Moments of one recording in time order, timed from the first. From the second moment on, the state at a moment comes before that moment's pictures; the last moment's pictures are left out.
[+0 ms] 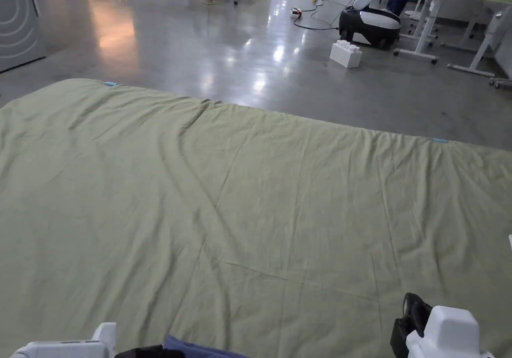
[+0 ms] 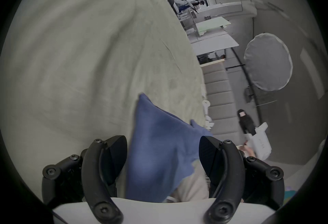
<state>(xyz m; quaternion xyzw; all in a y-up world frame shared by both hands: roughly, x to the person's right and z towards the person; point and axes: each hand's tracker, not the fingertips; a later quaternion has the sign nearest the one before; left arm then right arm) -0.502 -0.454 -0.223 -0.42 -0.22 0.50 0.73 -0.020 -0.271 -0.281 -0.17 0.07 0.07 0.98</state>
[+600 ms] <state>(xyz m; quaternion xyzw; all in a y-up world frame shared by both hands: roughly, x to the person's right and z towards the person) -0.508 -0.408 -0.232 -0.43 -0.18 0.44 0.77 -0.017 -0.270 -0.281 -0.18 0.06 0.07 0.98</state>
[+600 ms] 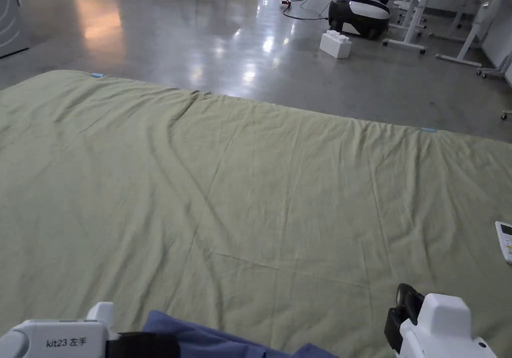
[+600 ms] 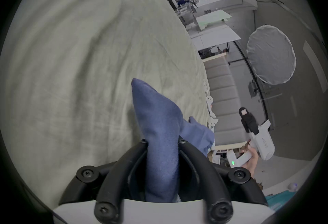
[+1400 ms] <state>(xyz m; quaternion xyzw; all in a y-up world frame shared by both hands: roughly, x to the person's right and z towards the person) -0.405 -0.258 -0.233 -0.48 -0.05 0.24 0.84 -0.014 -0.281 -0.284 -0.19 0.08 0.05 0.98</state>
